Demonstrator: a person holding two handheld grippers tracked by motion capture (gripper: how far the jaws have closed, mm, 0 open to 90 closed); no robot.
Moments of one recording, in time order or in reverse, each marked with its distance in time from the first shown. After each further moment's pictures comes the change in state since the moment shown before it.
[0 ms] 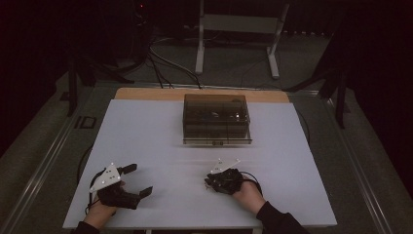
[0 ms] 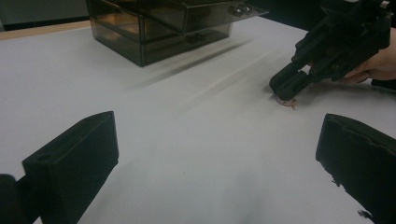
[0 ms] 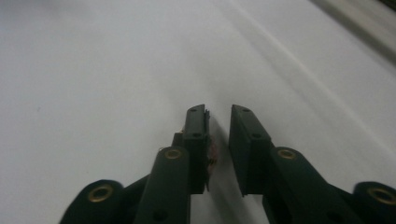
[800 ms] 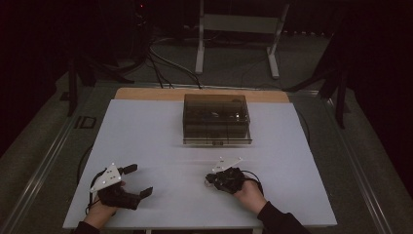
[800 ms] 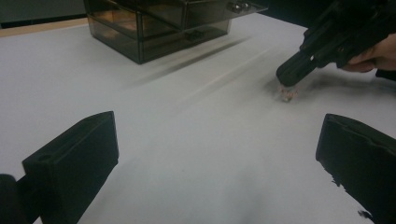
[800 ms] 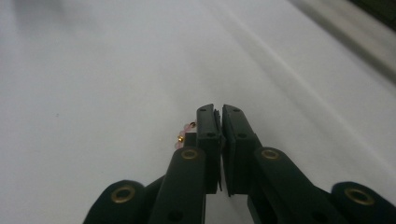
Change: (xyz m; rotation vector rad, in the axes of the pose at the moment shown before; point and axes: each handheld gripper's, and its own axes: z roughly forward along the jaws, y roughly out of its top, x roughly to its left) left arm 0.000 0.000 0.000 0.006 -0.002 0.002; right arm 0.000 0.006 -0.012 -0.017 0.008 0.007
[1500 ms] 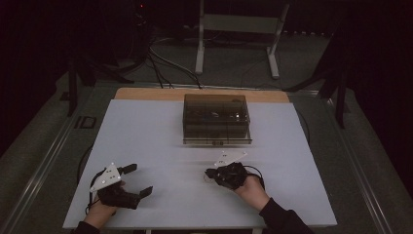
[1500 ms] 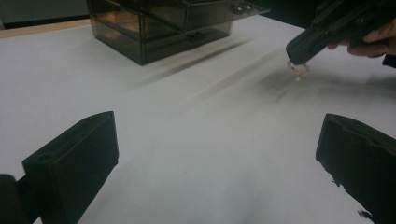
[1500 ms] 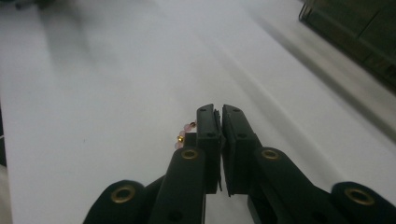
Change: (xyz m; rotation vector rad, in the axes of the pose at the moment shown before) left arm 0.000 0.000 0.000 0.000 0.004 -0.003; right arm -0.002 0.019 -0.021 -0.057 0.019 0.003
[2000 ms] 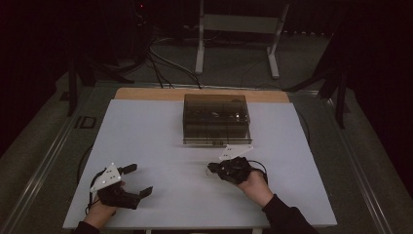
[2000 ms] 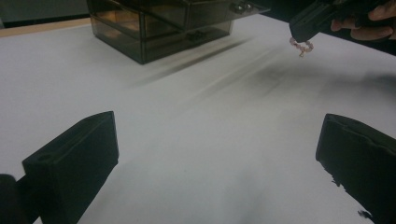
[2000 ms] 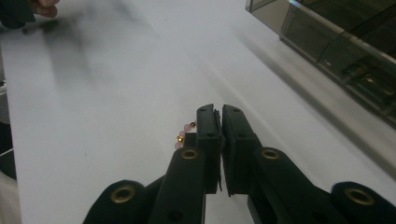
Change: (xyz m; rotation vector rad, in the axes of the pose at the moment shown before) left arm 0.000 0.000 0.000 -0.006 0.000 -0.002; right arm -0.010 0.011 -0.016 -0.033 -0.007 0.018
